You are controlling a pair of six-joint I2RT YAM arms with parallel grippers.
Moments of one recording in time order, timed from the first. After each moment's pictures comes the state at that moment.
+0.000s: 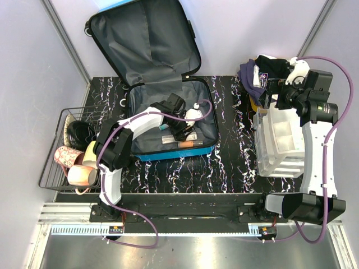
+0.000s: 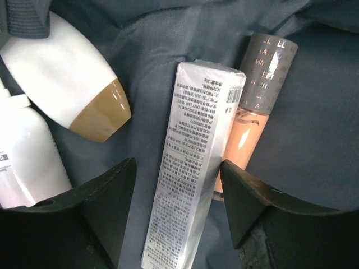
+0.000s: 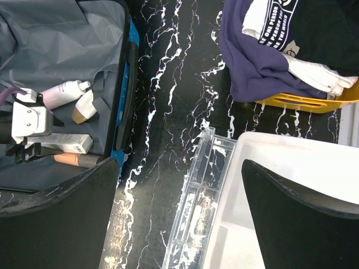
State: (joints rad) left arm -0.57 1.99 1.50 -0.60 0.38 0.56; right arm -0.19 1.27 1.53 -0.81 -0.42 -0.07
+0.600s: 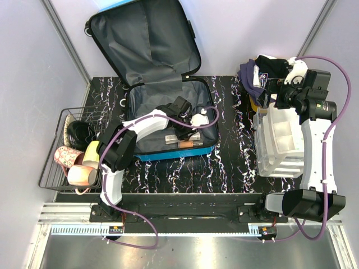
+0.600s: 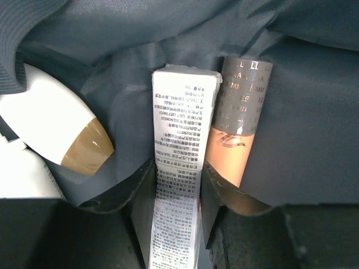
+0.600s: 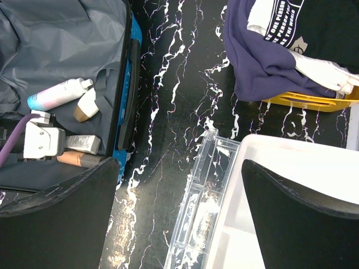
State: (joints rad) left arm -0.64 2.01 1.51 -0.58 0.36 0.66; right arm -0.19 1.29 1.53 -0.81 -0.44 -0.06
